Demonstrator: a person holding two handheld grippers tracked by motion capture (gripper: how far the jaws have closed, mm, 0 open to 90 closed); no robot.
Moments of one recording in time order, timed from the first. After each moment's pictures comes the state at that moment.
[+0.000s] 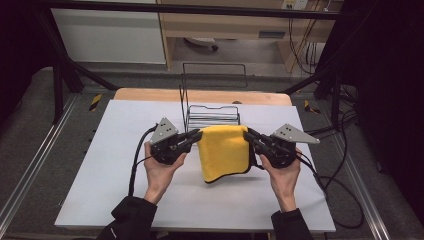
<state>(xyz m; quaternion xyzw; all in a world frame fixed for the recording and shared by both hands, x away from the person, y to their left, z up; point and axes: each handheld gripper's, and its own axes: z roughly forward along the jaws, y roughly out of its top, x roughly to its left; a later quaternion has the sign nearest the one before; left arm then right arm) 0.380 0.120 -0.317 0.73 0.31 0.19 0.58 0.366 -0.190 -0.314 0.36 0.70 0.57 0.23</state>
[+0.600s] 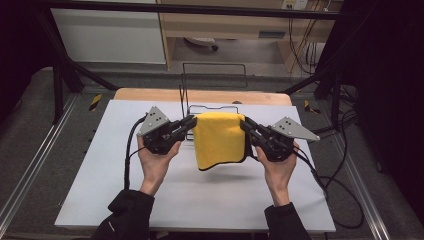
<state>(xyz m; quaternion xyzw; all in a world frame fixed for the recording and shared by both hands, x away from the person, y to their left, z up) 0.387 0.132 -0.291 0.69 0.31 0.23 0.61 0.368 -0.176 -0.292 0.34 0.66 0.61 0.27</state>
